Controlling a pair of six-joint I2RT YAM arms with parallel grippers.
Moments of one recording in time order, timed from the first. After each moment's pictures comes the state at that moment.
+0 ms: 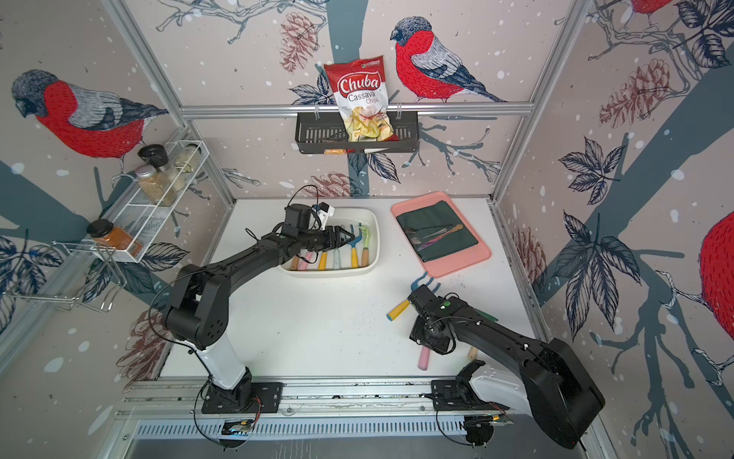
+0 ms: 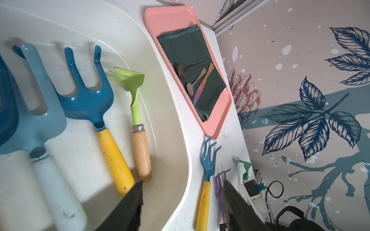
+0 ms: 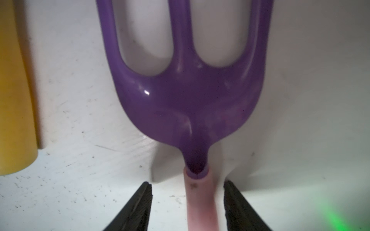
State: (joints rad) left arm -0.38 1.77 1.23 -0.10 0.64 -0.55; right arm 0.68 1.15 0.51 -0.80 -0.06 1.03
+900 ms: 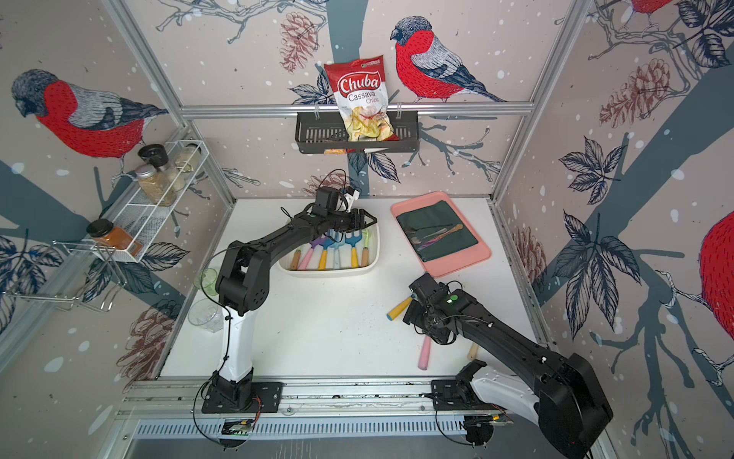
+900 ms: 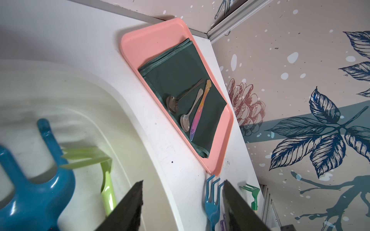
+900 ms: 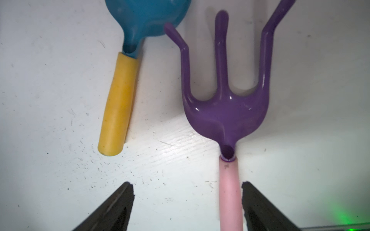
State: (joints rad) left arm -0.47 2.20 1.78 -0.19 0.62 -0.54; right arm 0.65 1.06 0.66 -0.87 -0.01 1.05
